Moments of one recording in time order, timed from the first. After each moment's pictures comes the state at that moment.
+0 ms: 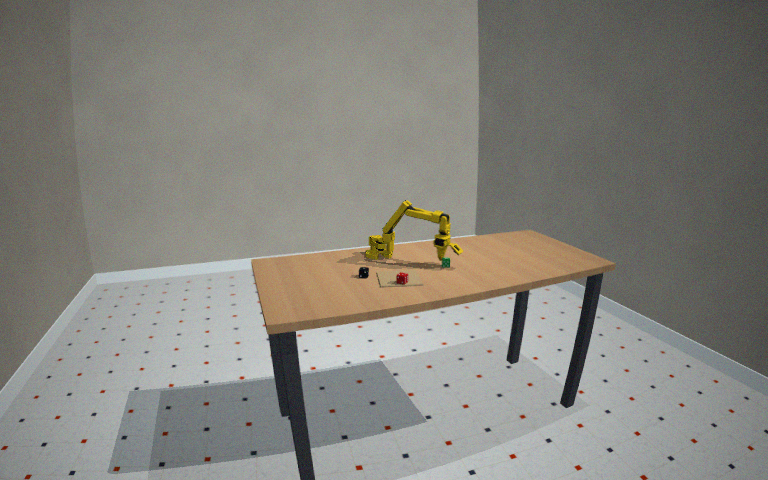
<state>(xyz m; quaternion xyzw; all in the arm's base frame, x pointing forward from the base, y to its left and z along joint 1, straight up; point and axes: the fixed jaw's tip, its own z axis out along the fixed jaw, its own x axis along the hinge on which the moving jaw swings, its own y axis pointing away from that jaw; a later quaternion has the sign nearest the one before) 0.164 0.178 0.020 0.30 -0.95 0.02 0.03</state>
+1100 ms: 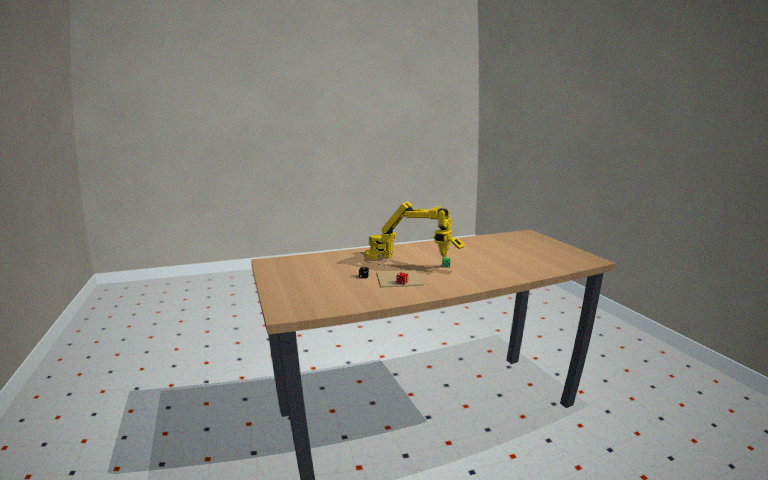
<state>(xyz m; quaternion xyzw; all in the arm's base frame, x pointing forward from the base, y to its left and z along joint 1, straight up) 0.197 0.173 0.046 0.25 -0.97 -0.01 -0.01</state>
